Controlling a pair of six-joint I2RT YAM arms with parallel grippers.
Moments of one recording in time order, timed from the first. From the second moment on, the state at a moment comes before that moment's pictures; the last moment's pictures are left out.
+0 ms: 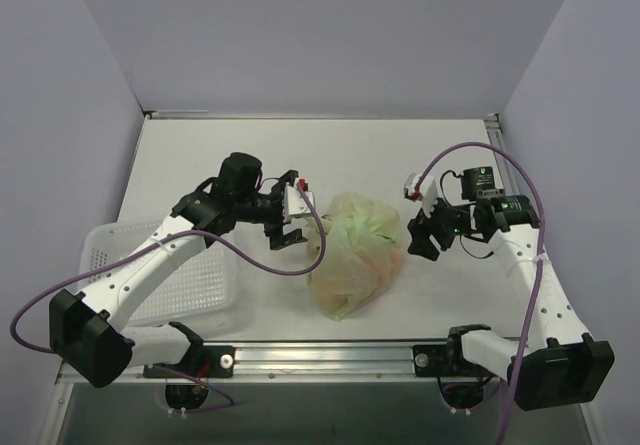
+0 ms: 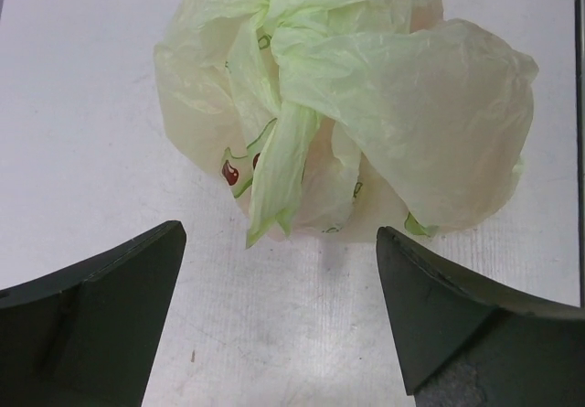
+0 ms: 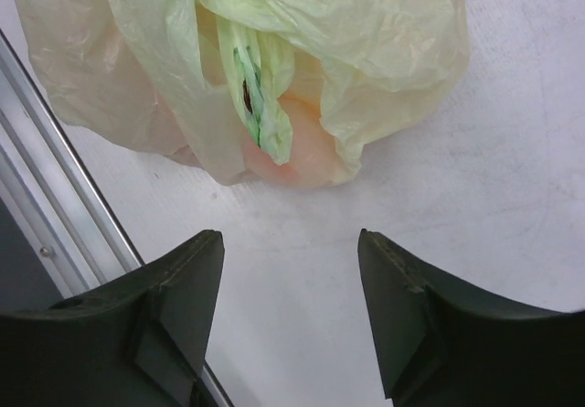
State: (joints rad) left arm -0.60 1.27 1.13 -0.52 0.62 0.70; right arm 0.10 1.11 1.06 -1.05 -0.63 -0.78
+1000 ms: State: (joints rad) left arm -0.57 1.36 1.18 -0.53 0.66 0.67; right arm 0.36 1.23 1.02 -0.87 -0.55 -0.71
